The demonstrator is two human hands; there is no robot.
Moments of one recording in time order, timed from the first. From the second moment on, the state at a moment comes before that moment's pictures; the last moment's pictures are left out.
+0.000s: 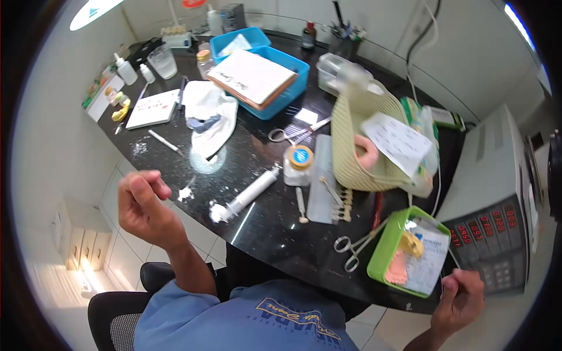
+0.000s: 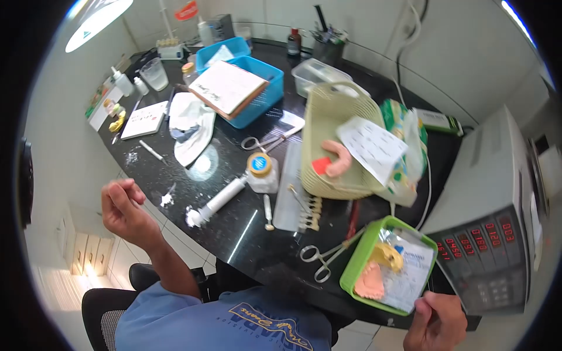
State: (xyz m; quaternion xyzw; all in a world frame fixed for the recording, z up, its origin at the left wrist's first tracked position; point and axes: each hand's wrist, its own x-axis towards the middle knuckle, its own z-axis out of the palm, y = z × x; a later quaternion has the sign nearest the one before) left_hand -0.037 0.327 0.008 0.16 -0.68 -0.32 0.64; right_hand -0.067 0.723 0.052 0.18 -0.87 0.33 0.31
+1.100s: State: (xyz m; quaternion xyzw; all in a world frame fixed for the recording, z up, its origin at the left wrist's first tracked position) left_hand 0.034 0.057 0.034 0.25 -0.56 -0.26 0.75; right_hand -0.234 0.327 0.101 0.44 -0.88 0.14 0.11
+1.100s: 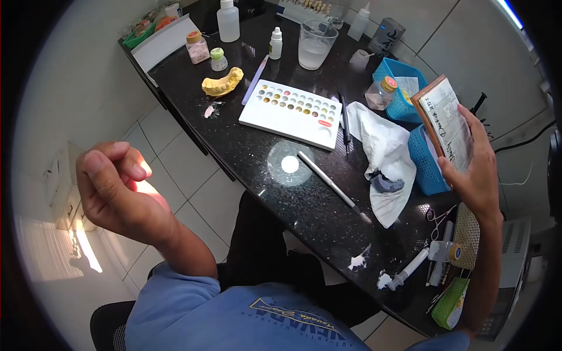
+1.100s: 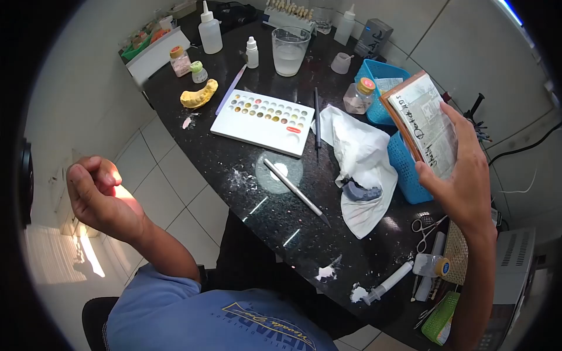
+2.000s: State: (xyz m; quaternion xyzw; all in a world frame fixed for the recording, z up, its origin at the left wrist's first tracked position) left_hand 0.088 -0.067 -0.025 0.31 -0.56 -0.38 0.67; right_hand -0.203 0.144 0.048 0.69 -0.72 0.07 -0.07
